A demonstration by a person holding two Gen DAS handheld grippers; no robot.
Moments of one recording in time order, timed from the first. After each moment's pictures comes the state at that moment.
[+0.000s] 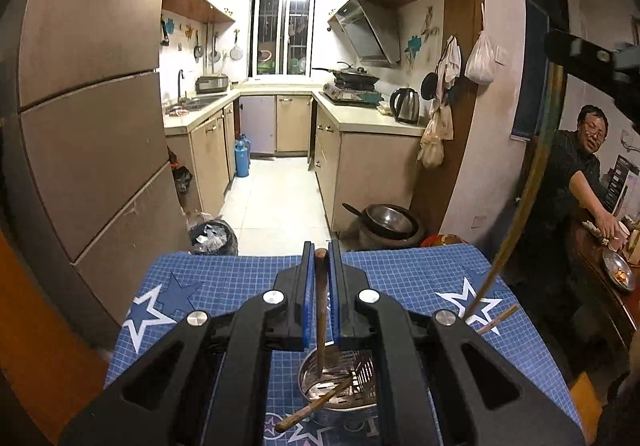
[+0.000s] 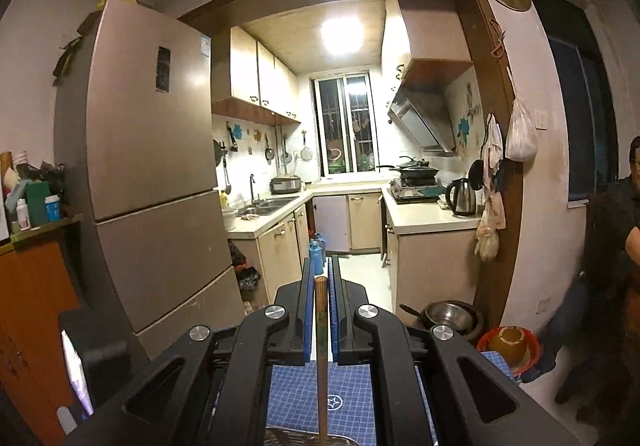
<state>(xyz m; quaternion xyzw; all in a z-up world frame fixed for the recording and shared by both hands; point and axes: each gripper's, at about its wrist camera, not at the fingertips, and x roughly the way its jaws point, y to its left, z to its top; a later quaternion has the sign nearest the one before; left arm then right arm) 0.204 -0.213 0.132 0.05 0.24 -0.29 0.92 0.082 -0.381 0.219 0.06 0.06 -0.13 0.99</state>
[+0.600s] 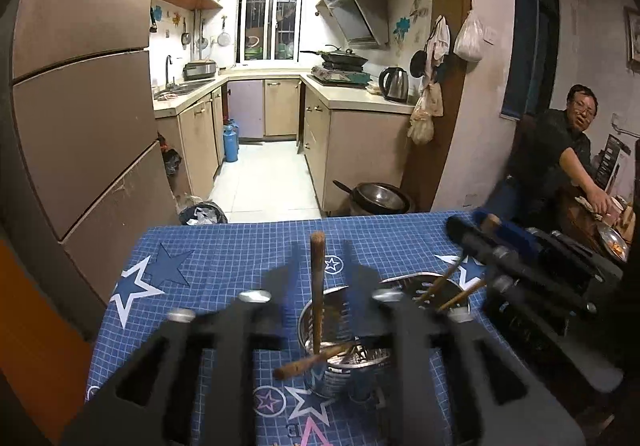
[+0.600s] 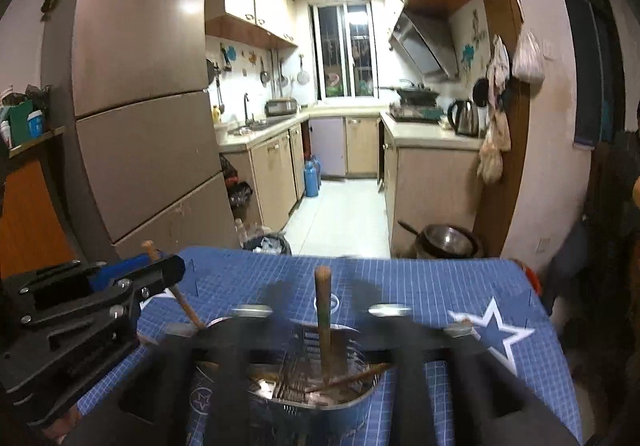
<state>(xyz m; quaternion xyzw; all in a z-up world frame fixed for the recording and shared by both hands) 0.193 -0.200 0.088 0.06 0.25 -0.31 0.91 0.106 -0.371 0.074 0.08 0.19 -0.13 0.97</state>
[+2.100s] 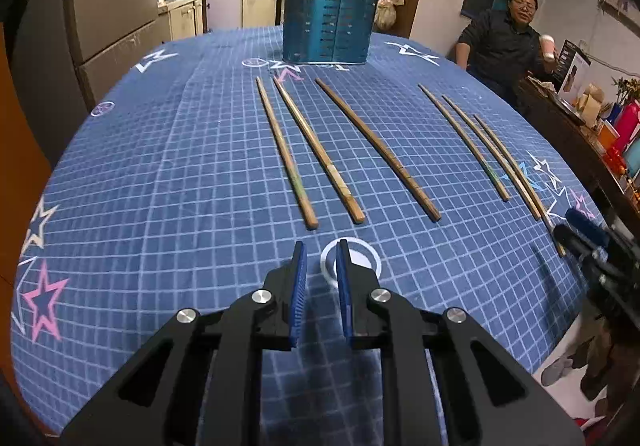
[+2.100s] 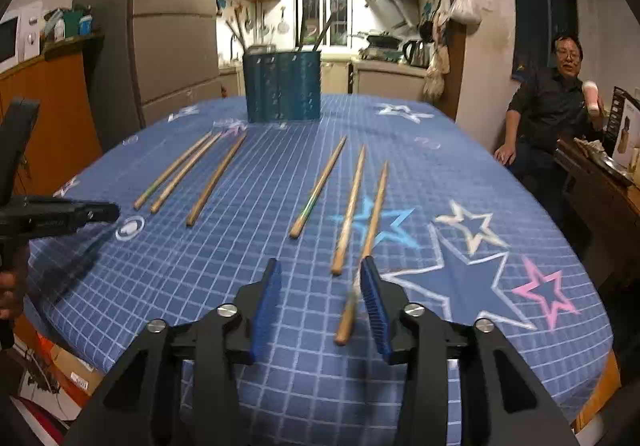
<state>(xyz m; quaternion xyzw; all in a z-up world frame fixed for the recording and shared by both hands) -0.060 -0.029 -0.101 0.10 0.39 -0.35 0.85 -0.277 -0.241 -0.117 0.06 0.28 -0.17 0.94</state>
